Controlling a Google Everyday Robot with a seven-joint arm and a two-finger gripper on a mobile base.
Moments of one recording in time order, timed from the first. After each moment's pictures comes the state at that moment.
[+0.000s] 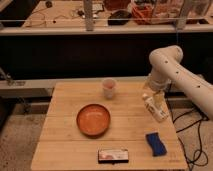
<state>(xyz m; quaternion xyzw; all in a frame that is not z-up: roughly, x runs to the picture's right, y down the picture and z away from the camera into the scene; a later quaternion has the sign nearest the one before) 0.271 0.057 0.749 -0.34 -0.04 -0.12 0.93</state>
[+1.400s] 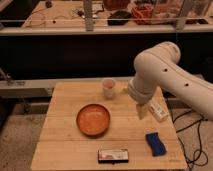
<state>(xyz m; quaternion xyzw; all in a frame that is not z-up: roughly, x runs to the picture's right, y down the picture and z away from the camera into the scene) 0.090 0.053 0.606 -0.24 -0.15 -0.29 0.91</state>
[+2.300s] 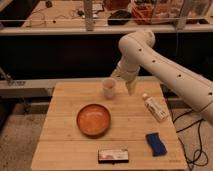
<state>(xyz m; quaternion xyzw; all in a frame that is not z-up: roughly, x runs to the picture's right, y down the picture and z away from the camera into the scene) 0.132 -0.020 0.727 -0.24 -0.13 -0.29 0.91</state>
